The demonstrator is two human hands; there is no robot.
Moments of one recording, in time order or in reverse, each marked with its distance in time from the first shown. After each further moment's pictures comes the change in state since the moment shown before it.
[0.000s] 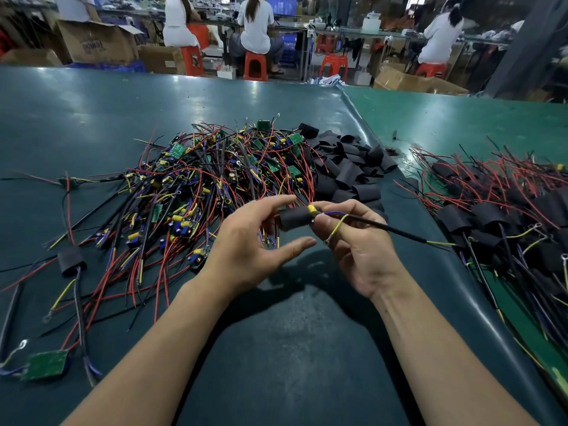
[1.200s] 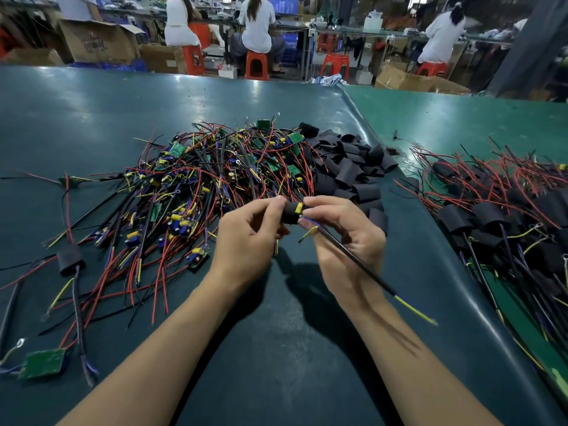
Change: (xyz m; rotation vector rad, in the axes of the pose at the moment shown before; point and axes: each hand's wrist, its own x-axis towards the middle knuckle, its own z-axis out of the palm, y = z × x) left_hand 0.004 0.002 0.018 -0.303 0.191 -0.349; right_hand -0.005 0.028 0.008 -0.688 0.078 -0.802
